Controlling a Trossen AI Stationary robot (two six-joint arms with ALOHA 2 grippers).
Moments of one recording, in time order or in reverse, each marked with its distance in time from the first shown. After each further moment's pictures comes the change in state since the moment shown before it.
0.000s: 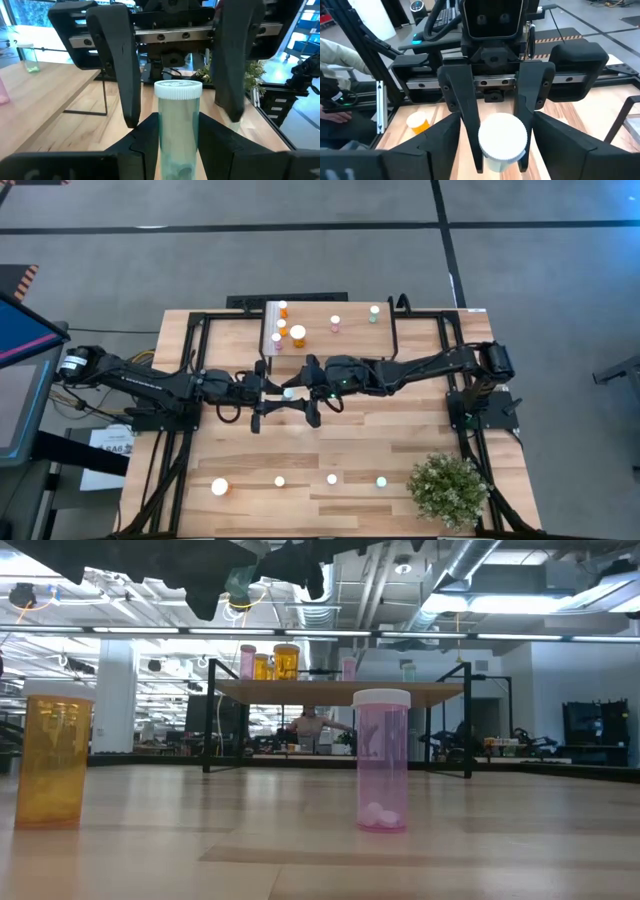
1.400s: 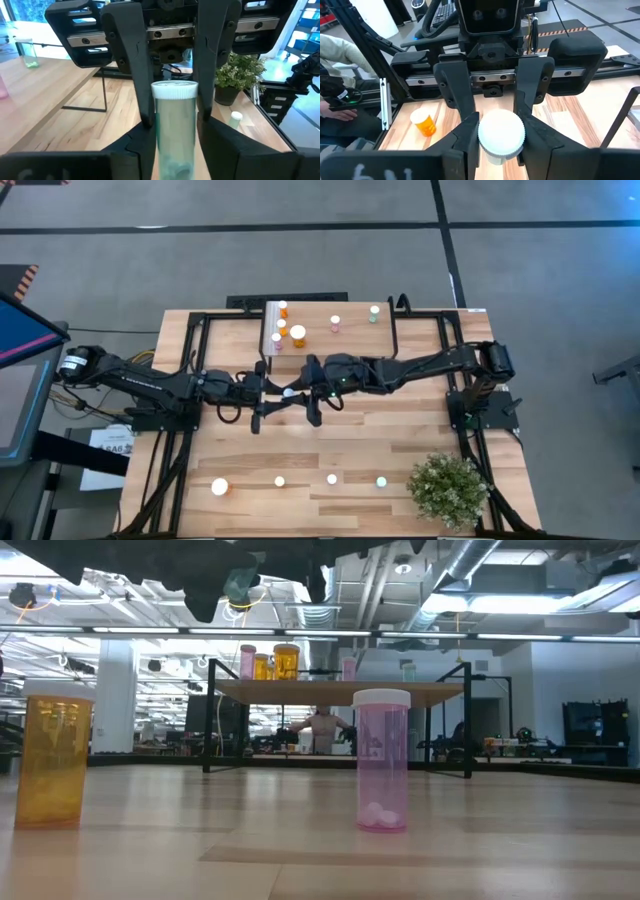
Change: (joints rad) left arm 0.001 0.000 0.000 -0.009 -0.003 -0.010; right arm -0.013 -0.002 0.001 -0.033 -0.026 0.026
